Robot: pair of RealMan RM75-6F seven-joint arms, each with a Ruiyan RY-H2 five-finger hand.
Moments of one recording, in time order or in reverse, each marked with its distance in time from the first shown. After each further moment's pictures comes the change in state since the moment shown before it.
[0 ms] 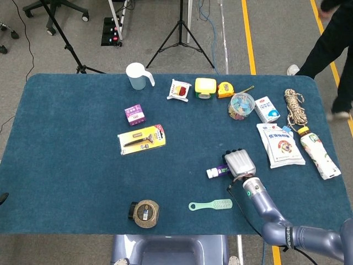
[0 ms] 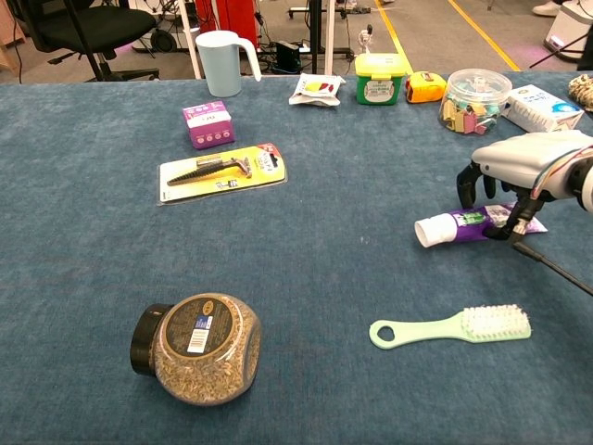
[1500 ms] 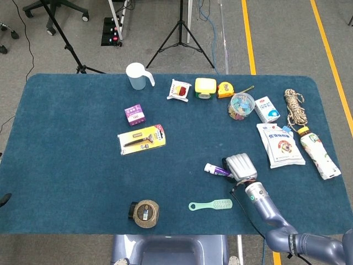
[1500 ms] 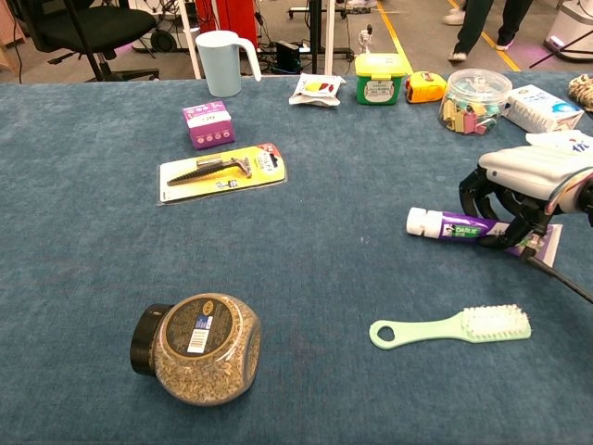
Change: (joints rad) left arm -0.001 0.008 0.002 -0.019 0.028 0.001 0.008; right arm -0.101 -0.044 0.018 0.086 -0.216 0.003 0.233
